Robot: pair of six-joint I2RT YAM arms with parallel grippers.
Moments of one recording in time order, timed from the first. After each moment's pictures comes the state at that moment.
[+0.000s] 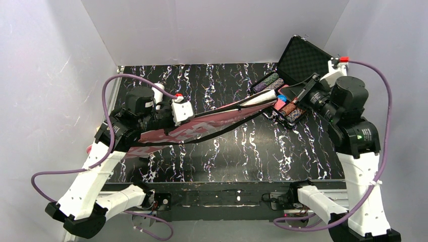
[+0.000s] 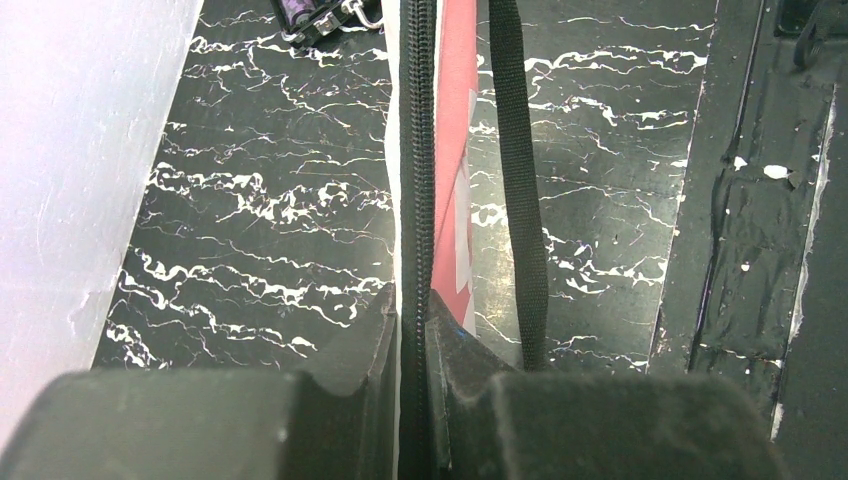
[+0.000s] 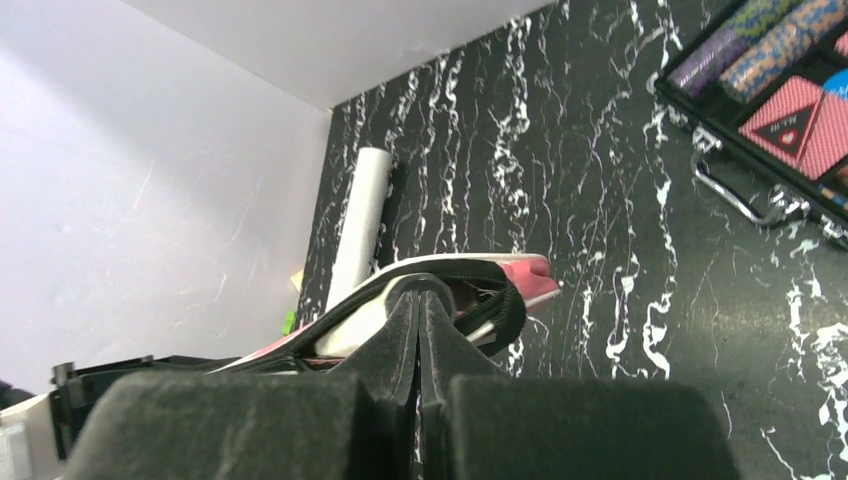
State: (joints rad) left arm -0.56 1.00 1.37 -0.89 0.50 0.68; right arm 0.21 0.93 1.50 -0.80 -0.23 0.71
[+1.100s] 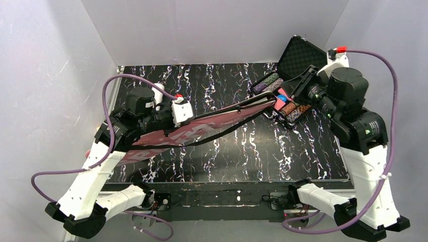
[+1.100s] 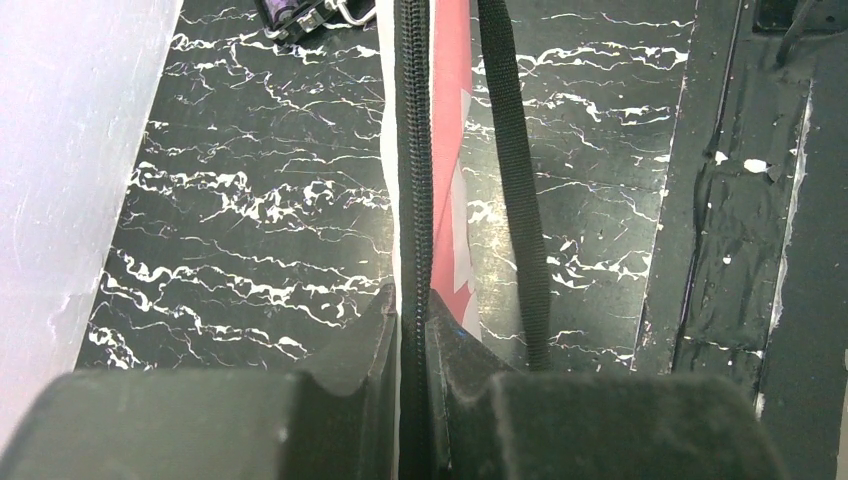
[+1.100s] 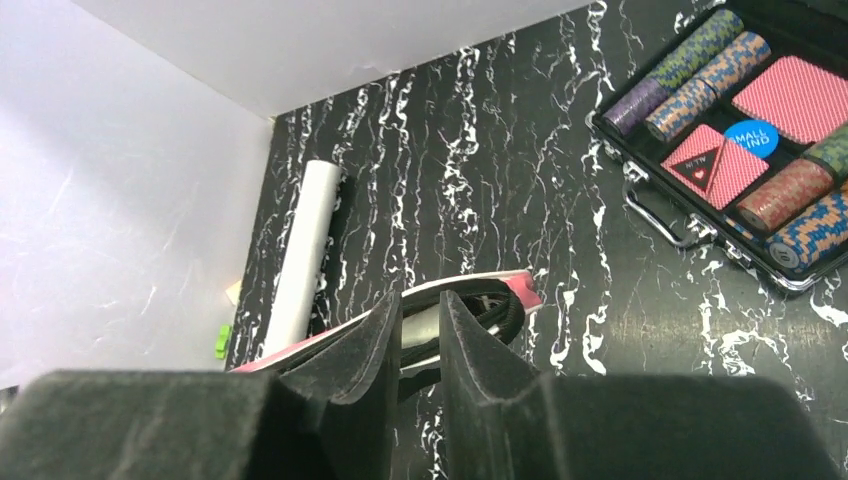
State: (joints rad) left arm -0.56 1.00 1.37 -0.91 0.51 0.68; right arm 0.39 1.05 1.68 -0.95 0.04 0.62
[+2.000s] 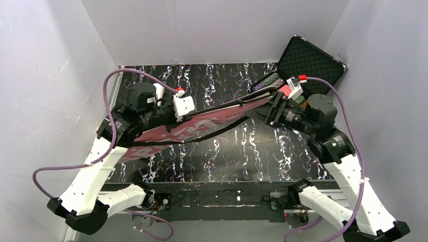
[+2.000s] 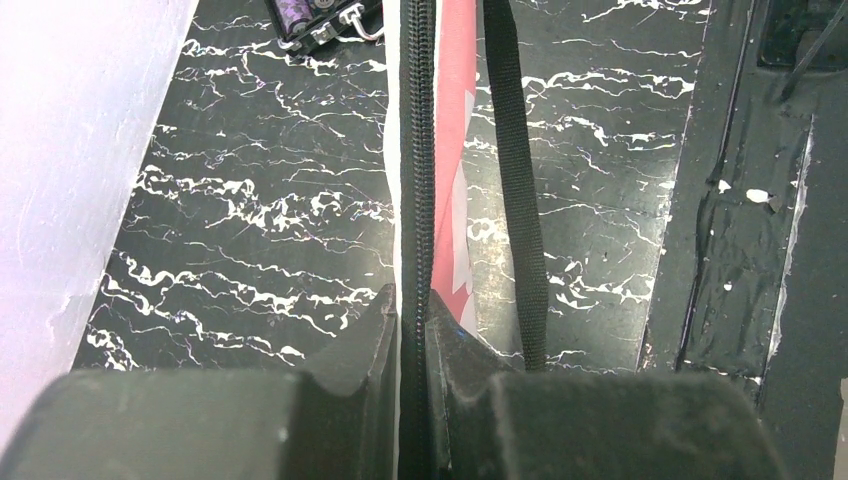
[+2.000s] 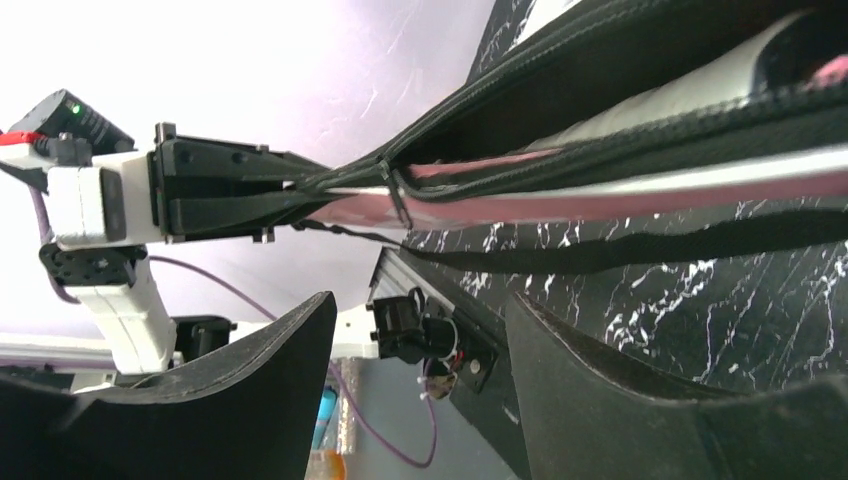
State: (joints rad) left arm -0.56 1.04 1.41 -0.88 0.51 0.63; right arm 0.46 0.82 1.13 -0.50 -0.51 0.90
